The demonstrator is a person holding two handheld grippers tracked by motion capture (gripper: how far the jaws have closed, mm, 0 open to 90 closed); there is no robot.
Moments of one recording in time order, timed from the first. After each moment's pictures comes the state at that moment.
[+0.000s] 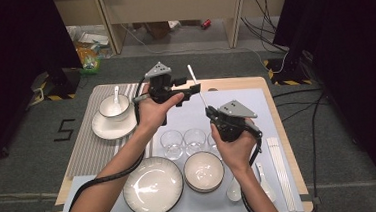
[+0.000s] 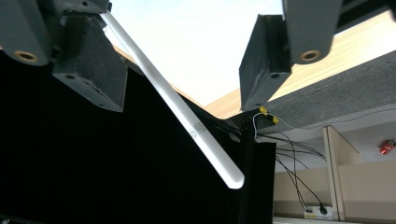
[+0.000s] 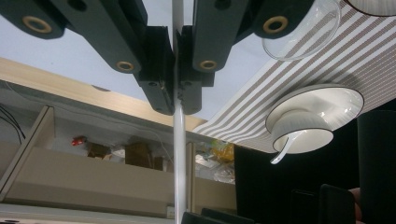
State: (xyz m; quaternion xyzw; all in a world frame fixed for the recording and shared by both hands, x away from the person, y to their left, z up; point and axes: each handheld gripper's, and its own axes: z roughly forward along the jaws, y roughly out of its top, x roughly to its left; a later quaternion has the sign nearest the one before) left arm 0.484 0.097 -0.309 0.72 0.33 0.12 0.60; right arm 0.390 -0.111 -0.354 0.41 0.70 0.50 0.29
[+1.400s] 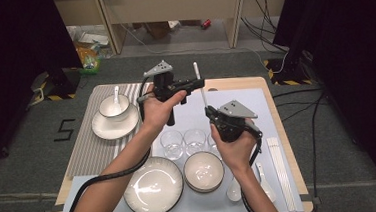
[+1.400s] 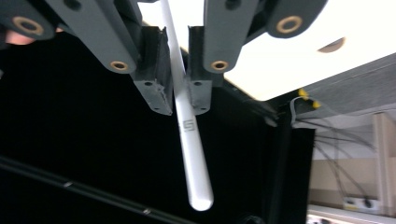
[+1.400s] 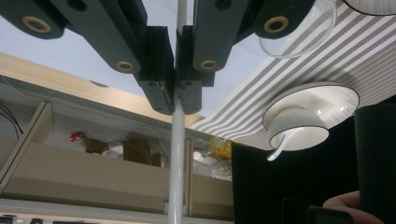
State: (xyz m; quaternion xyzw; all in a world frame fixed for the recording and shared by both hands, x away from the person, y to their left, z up) left arm 0.475 0.087 -0.300 0.68 0.30 0.05 0.66; right arm 0.388 -0.111 -0.352 0.41 0.71 0.50 0.29
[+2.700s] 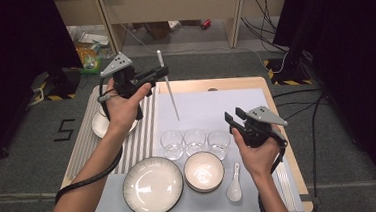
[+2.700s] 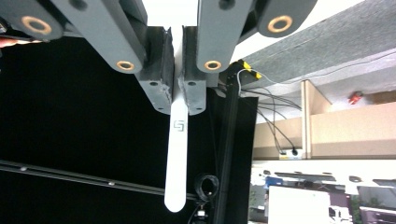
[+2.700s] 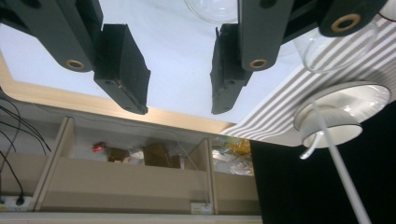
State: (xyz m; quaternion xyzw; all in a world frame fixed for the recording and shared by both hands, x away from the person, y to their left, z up) left arm 0.454 0.169 -0.265 0.65 0.32 0.18 0.66; right arm 0.376 -0.171 -0.363 0.45 0.67 0.50 0.30
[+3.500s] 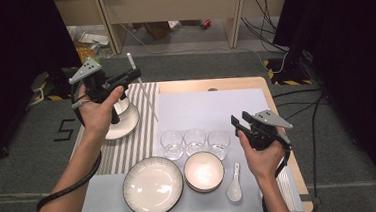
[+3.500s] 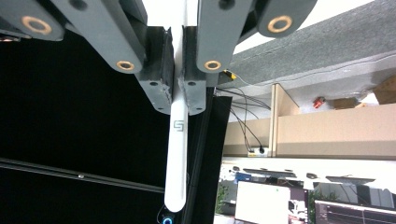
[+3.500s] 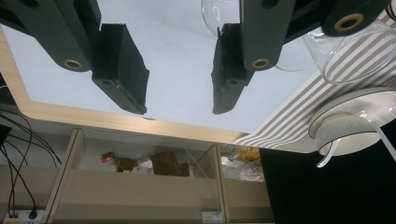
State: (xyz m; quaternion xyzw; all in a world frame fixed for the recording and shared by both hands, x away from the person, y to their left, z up) left arm 0.442 0.230 -0.268 0.64 0.35 0.22 0.65; right arm 0.374 -0.186 -0.374 0.47 0.67 0.49 0.30
